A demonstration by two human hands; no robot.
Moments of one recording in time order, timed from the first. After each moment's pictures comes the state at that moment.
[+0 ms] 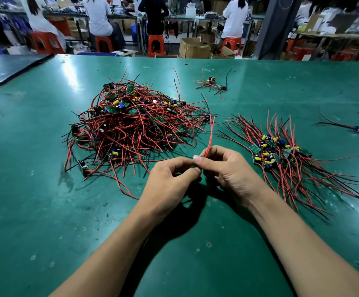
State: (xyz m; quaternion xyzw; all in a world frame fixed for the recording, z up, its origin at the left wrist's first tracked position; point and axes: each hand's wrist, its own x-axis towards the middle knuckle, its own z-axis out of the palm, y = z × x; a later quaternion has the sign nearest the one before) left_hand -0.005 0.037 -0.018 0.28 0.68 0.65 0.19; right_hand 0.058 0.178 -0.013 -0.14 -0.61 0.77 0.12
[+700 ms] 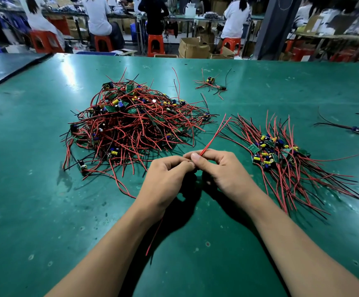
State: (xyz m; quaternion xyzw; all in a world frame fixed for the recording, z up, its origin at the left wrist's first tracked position) left_hand -0.011 0.043 -0.018 0.21 0.68 0.67 0.21; right_hand 0.056 0.176 -0.015 -0.11 -0.76 0.63 0.16
